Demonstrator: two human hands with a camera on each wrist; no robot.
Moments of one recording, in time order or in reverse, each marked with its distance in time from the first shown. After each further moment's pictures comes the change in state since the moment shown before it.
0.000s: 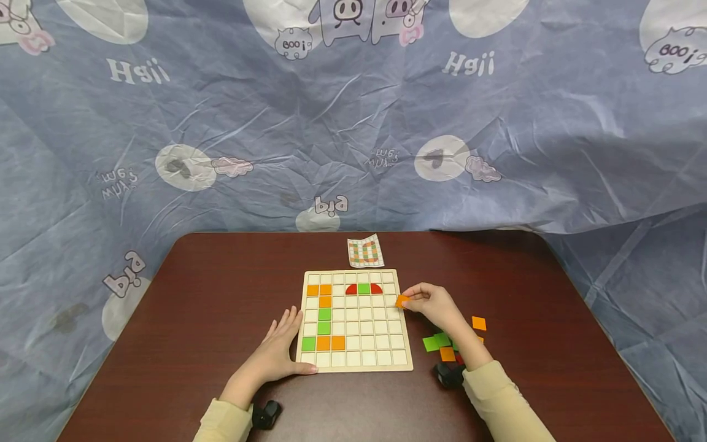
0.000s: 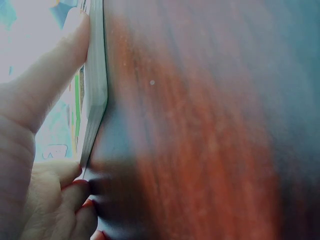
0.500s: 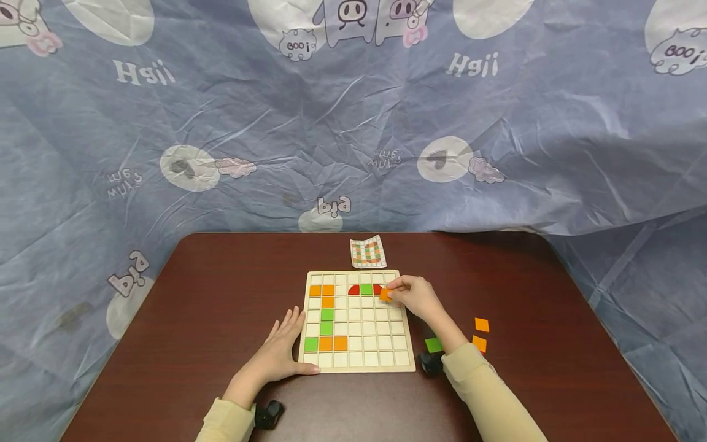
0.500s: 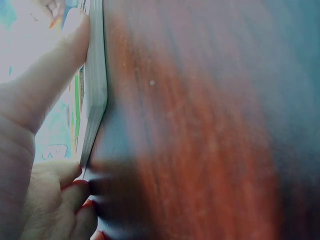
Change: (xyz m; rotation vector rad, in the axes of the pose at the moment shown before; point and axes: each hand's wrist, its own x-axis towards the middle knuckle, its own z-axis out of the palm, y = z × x) left_hand -0.001 0.002 -0.002 -0.001 0.004 0.003; right_hand 0.024 -0.026 0.030 -0.116 0.039 -0.039
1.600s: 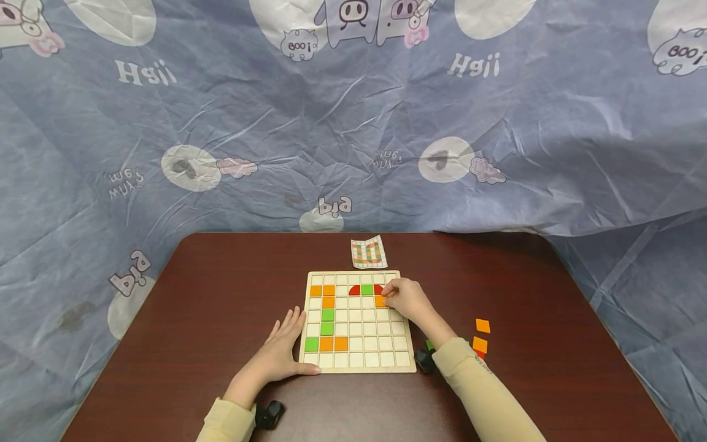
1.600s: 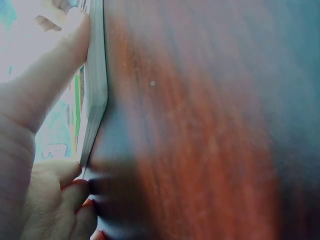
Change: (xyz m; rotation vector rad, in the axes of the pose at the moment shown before) left_hand 0.001 0.000 0.000 -0.009 -0.009 -0.012; right_hand 0.009 -0.002 0.016 -0.239 -0.035 -0.066
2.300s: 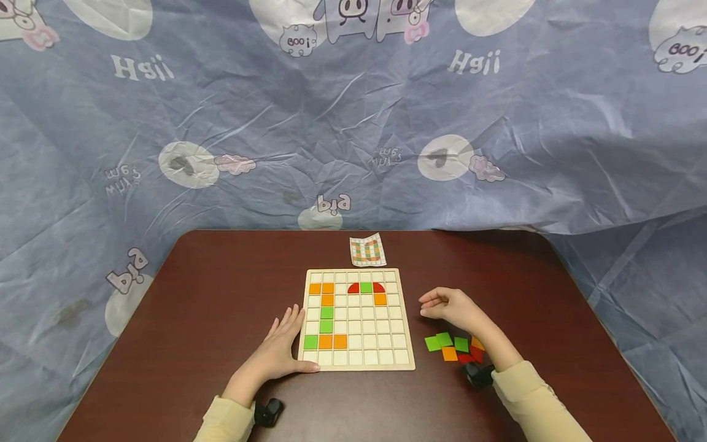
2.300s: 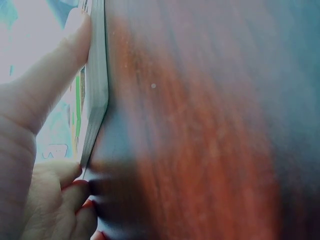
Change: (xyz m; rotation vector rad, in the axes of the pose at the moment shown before) left_hand 0.000 -0.002 0.001 0.017 0.003 0.008; right_hand -0.051 0.050 -0.068 0.220 -0.168 0.039
